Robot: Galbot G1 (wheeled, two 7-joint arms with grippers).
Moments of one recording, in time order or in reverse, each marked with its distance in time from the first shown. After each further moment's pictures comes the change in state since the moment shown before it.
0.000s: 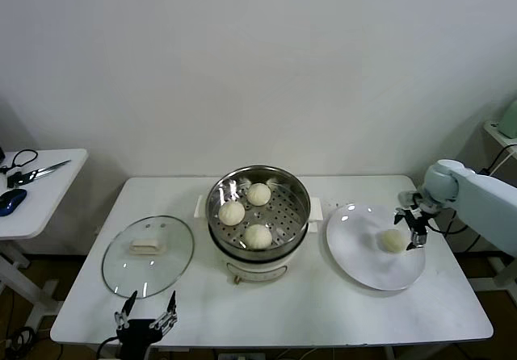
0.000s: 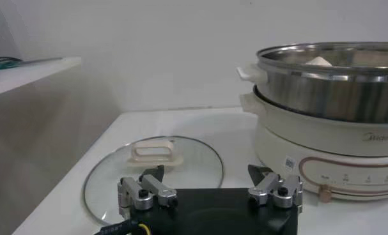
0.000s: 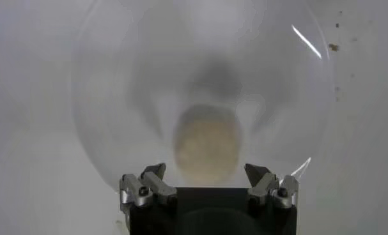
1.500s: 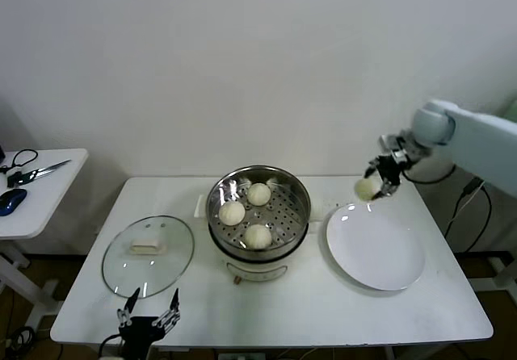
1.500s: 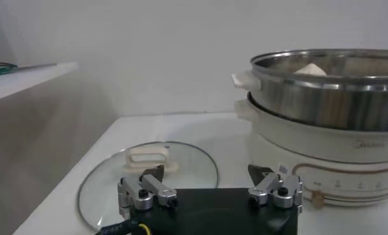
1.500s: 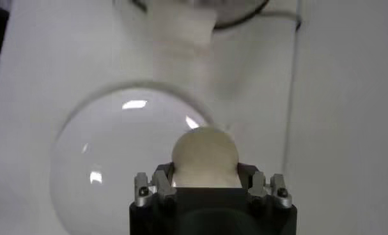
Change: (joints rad) left arm -0.001 0.004 0.018 -0.025 0.006 0.010 -0.001; right arm 0.640 0.077 -0.435 0.310 0.494 -0.115 0.001
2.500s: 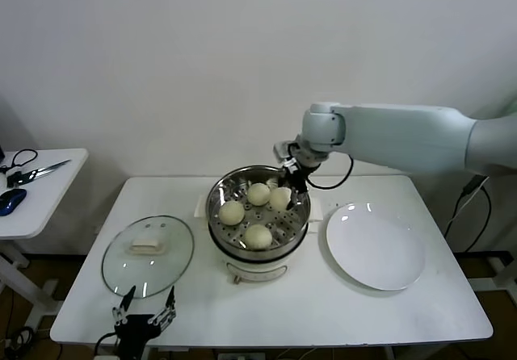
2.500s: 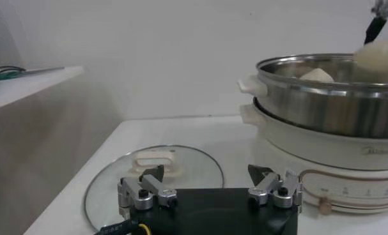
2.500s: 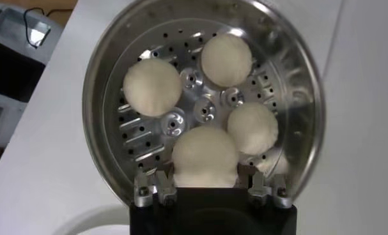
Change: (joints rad) left arm -0.001 0.000 -0.019 -0.006 -0.013 0.004 -0.003; right arm -0.061 0.343 -0.090 0.076 0.137 -0.184 0.179
